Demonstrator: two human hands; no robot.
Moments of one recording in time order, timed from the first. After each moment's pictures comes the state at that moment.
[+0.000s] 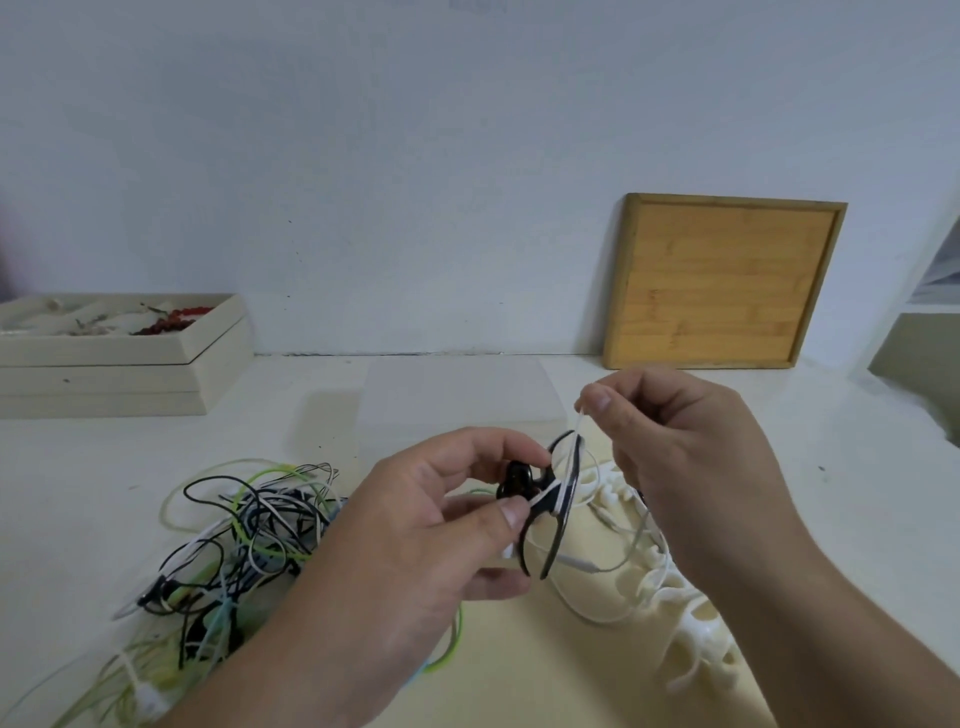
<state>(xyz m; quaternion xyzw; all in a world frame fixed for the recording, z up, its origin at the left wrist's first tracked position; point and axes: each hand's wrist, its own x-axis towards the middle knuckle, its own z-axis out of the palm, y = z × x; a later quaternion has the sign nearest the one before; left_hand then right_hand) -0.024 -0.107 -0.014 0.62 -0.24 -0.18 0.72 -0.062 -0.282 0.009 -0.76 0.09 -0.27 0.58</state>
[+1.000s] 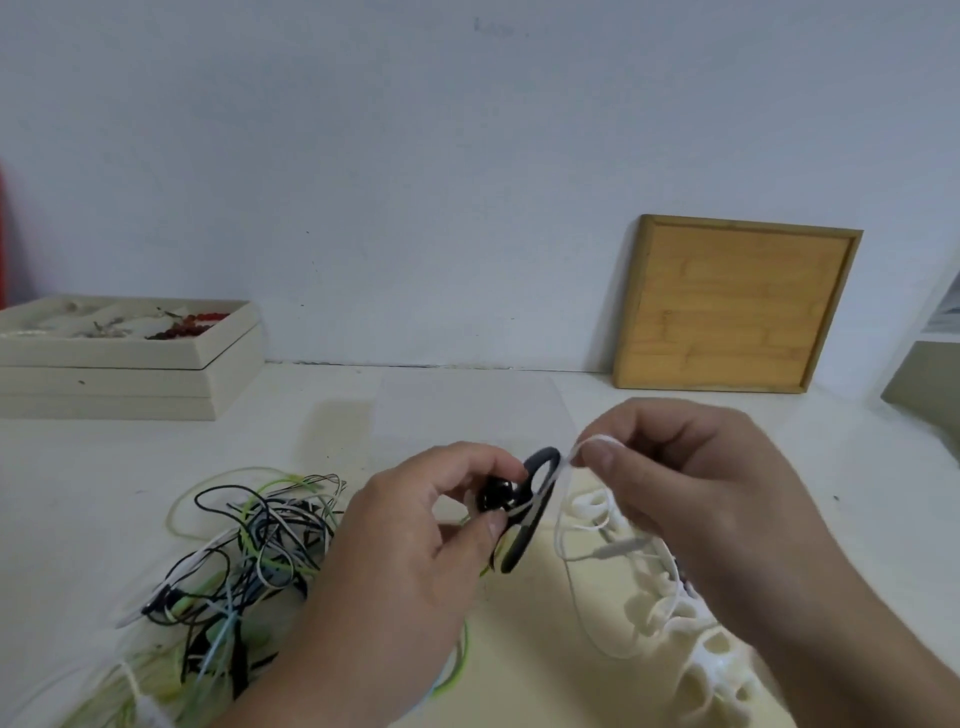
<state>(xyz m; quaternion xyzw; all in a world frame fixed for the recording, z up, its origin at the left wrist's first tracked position) -0.017 -0.101 -0.020 0.75 -0.26 0.03 0.60 -0.075 -0.276 0.021 -0.80 -0.03 -0.19 0.57</state>
